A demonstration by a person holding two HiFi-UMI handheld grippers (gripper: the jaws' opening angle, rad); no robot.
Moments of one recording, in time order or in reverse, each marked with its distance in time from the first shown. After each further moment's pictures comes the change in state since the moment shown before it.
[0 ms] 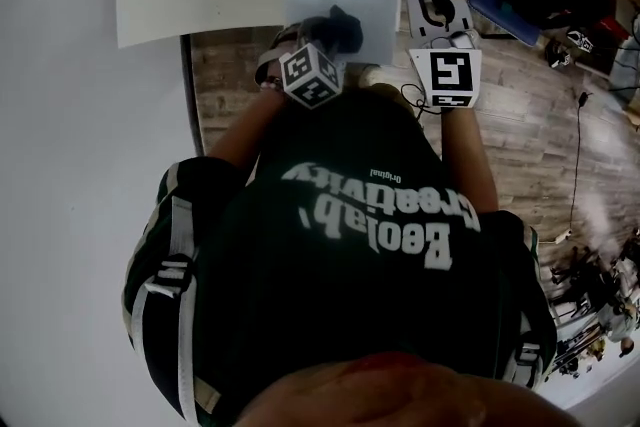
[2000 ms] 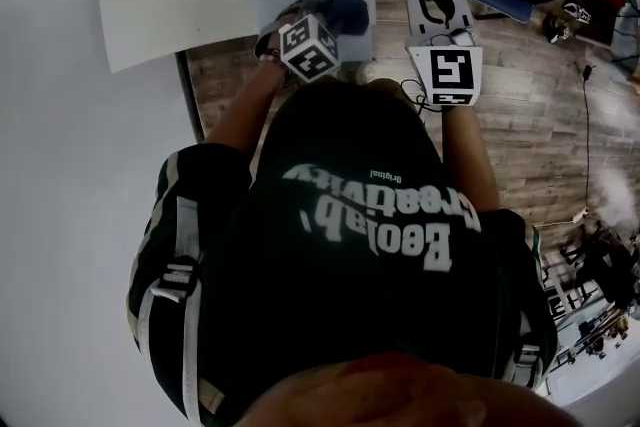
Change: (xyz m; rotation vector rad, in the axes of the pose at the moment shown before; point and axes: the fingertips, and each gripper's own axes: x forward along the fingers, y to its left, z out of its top) left arm 0.043 0.005 0.066 0.094 -0.049 -0.117; right arm -0.030 -0.046 -0.025 0.041 0.023 -0.087
